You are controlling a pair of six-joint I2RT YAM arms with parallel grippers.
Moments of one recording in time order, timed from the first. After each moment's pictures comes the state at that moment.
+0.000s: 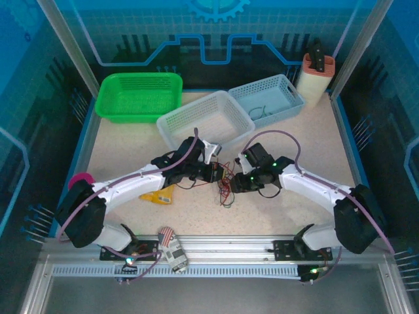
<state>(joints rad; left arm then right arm) -0.72 1.44 0.92 -0.20 0.39 -0.55 0.62 1.38 0.84 -0.59 -0.33 0.43</state>
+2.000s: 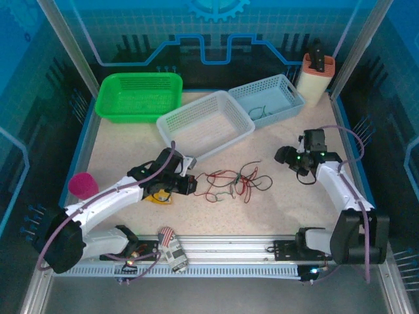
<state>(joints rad) -0.61 1.19 0.74 -0.50 0.31 -0.45 -0.02 1.22 0.82 -0.60 -0.23 0.49</state>
